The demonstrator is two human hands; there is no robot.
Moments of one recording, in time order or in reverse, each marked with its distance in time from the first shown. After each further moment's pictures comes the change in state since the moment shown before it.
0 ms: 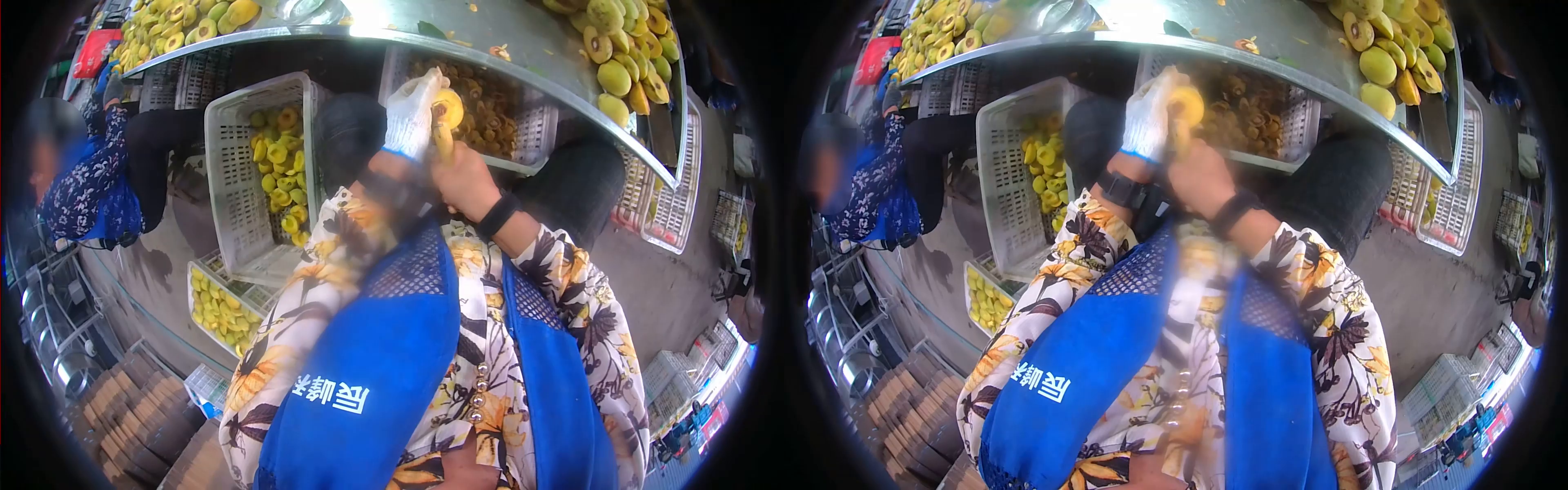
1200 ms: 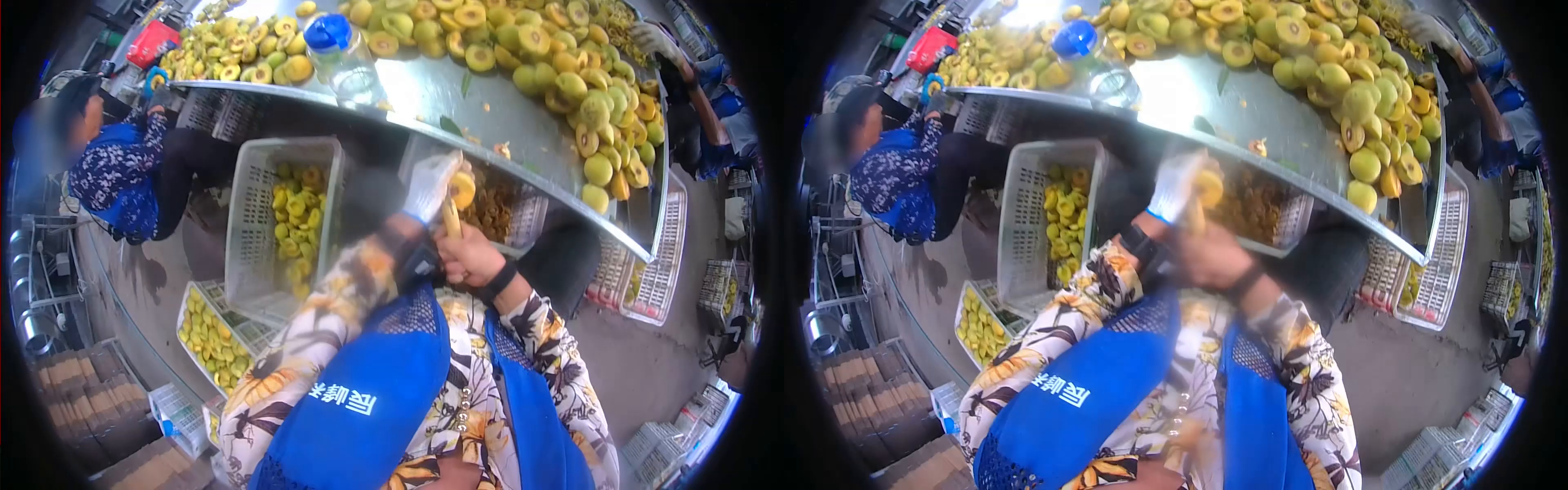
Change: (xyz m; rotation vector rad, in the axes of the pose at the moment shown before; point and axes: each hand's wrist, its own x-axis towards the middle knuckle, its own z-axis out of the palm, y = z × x) left_hand 0.012 0.004 0.000 0.152 -0.181 0.217; right_hand -0.019 -0.019 -0.027 0.665 -0.564 0.127
